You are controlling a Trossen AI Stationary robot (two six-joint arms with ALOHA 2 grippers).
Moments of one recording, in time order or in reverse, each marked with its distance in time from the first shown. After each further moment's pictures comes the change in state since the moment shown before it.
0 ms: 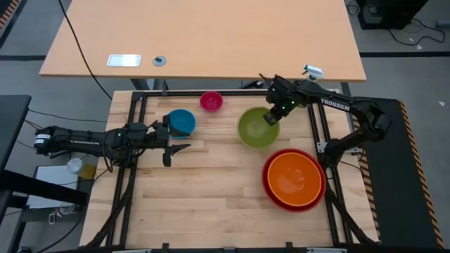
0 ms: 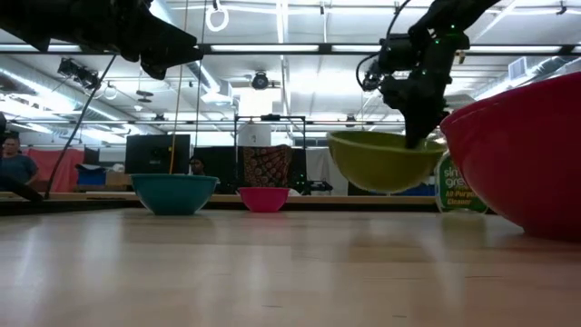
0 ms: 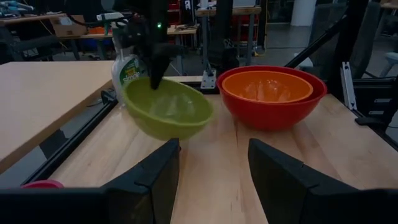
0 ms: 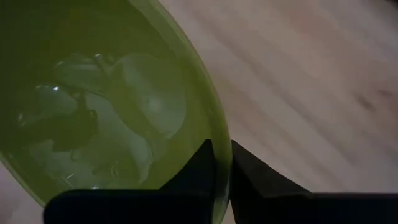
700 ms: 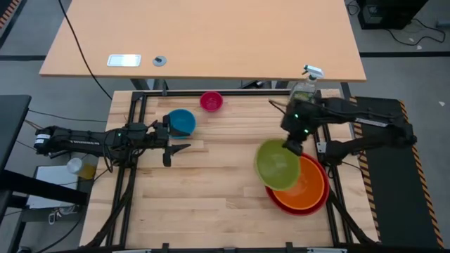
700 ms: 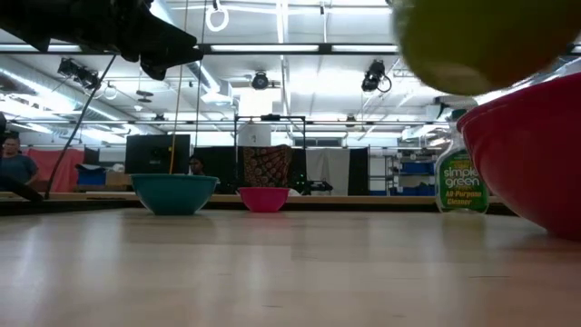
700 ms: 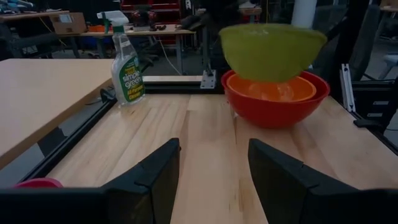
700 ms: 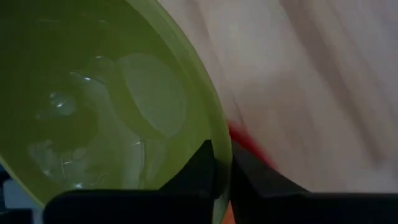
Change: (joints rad) left arm 0.000 0.000 0.000 -0.001 0.000 -0.016; right arm 0.399 -0.352 0.002 -0.244 -0.205 0.085
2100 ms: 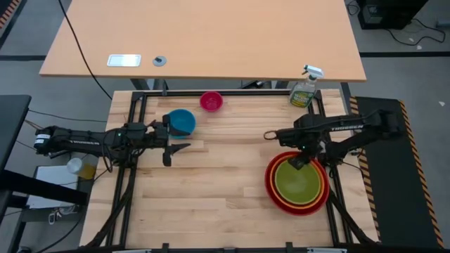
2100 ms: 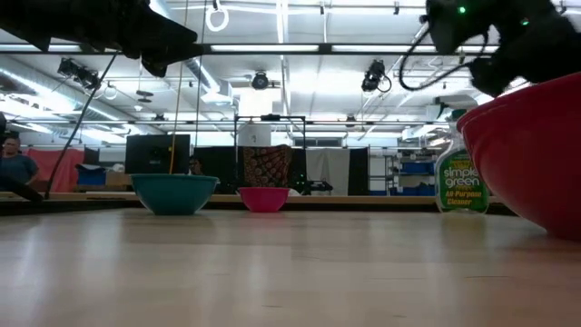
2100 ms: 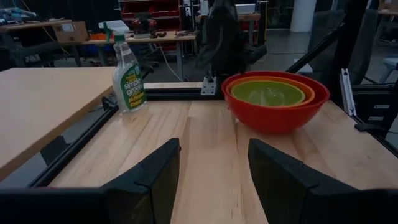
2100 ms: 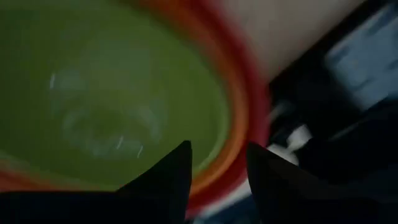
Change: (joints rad) left arm 0.000 -0.004 0.001 0.023 0.000 0.019; right arm 0.181 0.201 -0.131 -0.385 0.081 0.500
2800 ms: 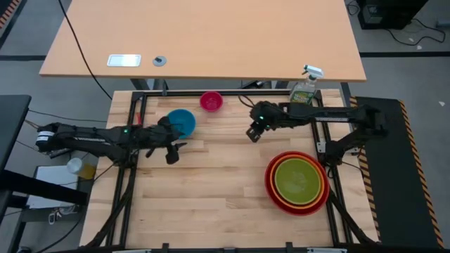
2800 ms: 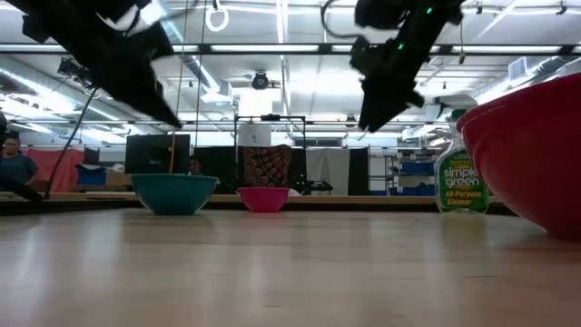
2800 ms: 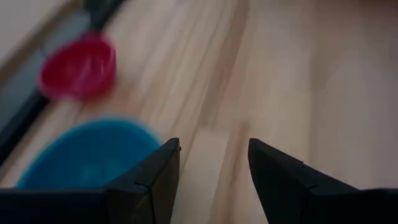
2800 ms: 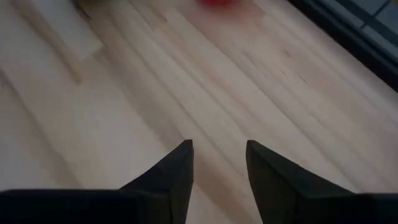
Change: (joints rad) left arm 0.029 0.173 0.135 -0.554 -0.204 -0.106; right arm -0.174 0.175 0.135 0.894 0.490 -0.381
